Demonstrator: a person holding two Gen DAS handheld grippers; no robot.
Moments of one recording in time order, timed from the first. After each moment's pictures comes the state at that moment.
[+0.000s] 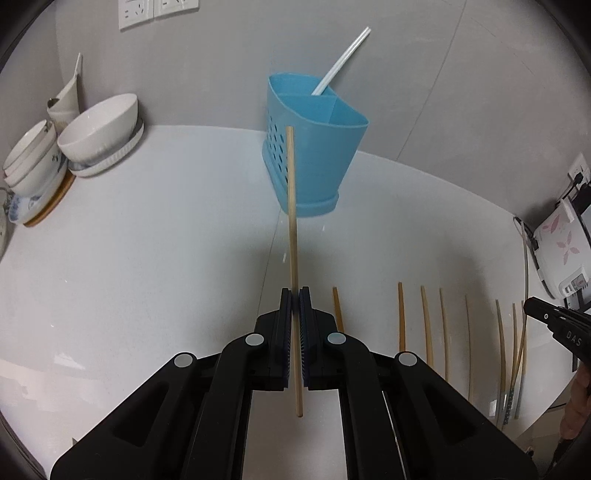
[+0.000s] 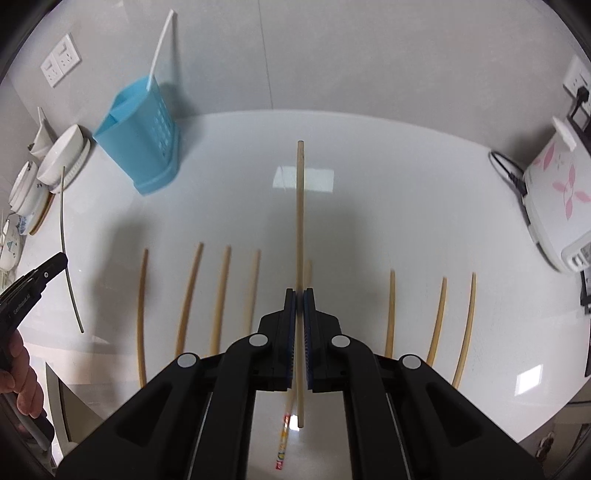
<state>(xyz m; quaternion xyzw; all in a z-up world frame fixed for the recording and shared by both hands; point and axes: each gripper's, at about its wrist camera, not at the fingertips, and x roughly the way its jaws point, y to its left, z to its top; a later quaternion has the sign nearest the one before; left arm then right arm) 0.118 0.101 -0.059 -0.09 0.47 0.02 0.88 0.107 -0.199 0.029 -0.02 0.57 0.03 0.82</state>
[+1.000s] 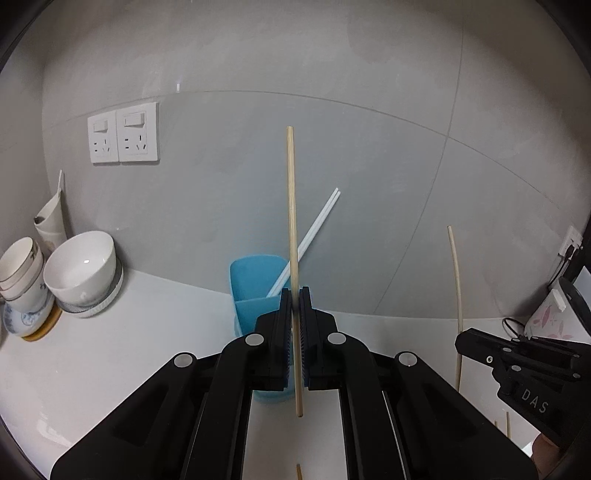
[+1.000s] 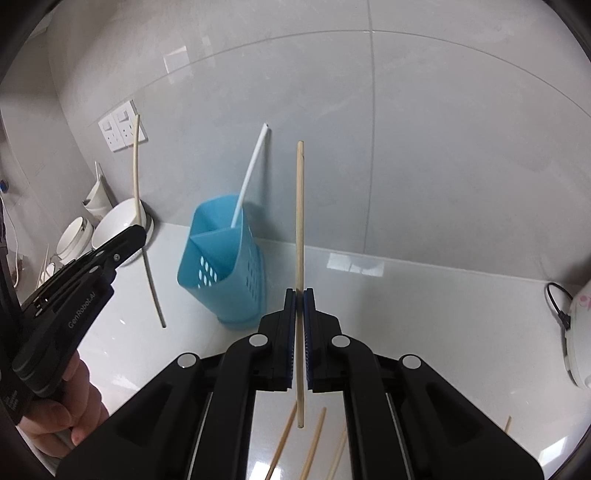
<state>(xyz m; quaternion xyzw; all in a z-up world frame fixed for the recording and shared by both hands) 0.217 0.082 0.041 -0.08 0.28 0.03 0.96 0.214 -0.111 0.100 0.00 0.45 0.14 0.88</state>
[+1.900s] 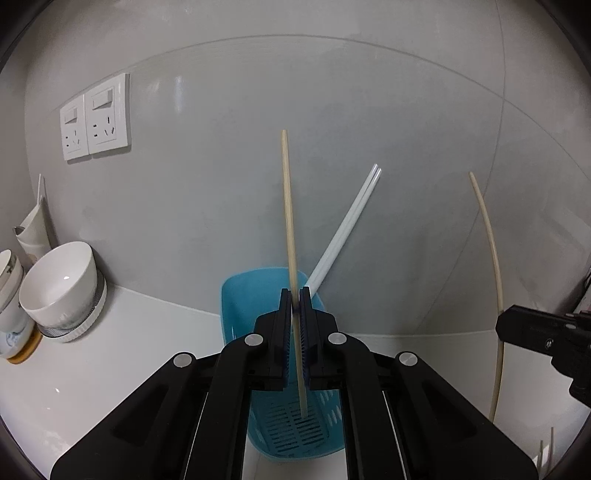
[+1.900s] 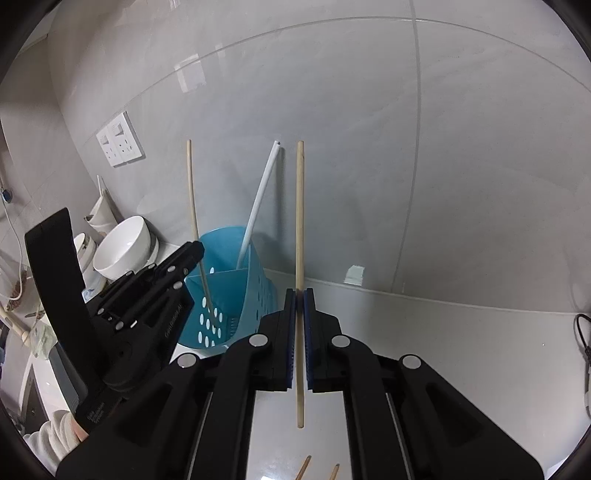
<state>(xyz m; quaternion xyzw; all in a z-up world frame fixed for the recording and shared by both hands) 0.291 0.089 -0.017 -0.05 0.28 0.05 0.96 0.269 -0.091 0.081 0.00 0.44 0.16 0.88</state>
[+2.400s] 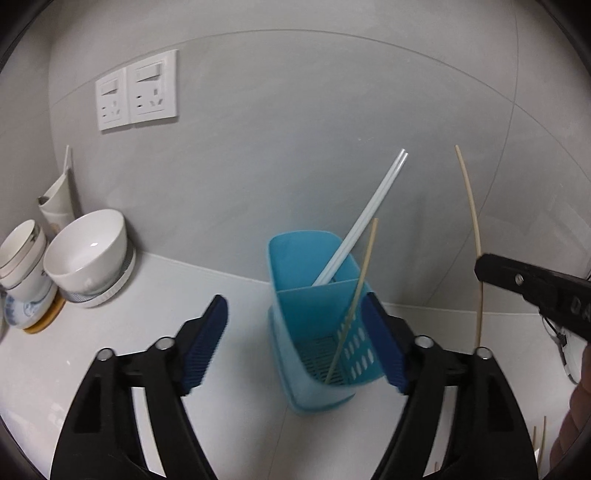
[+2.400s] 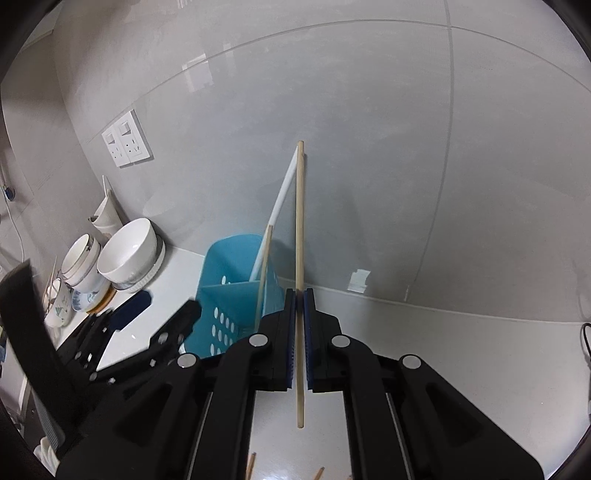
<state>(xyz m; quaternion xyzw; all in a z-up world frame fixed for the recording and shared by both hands) 0.245 0.111 -0.010 -0.07 0.32 0.08 0.94 0.274 -0.075 0.083 0.02 0.43 0.19 0.89</state>
